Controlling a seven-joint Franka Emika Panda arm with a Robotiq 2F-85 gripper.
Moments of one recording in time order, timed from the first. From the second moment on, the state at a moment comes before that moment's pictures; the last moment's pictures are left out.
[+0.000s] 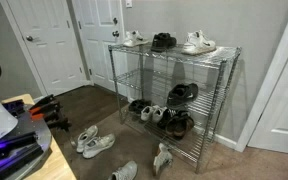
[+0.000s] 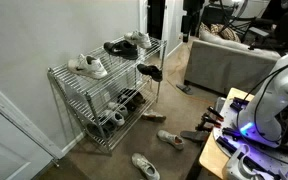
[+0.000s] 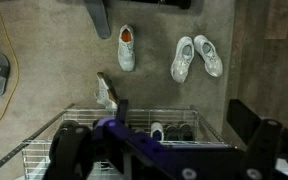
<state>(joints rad) 0.07 -0.34 0.10 -2.08 0.05 1.61 0.09</state>
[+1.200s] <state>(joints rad) 0.07 -0.31 0.10 -2.07 0.05 1.62 0.09</state>
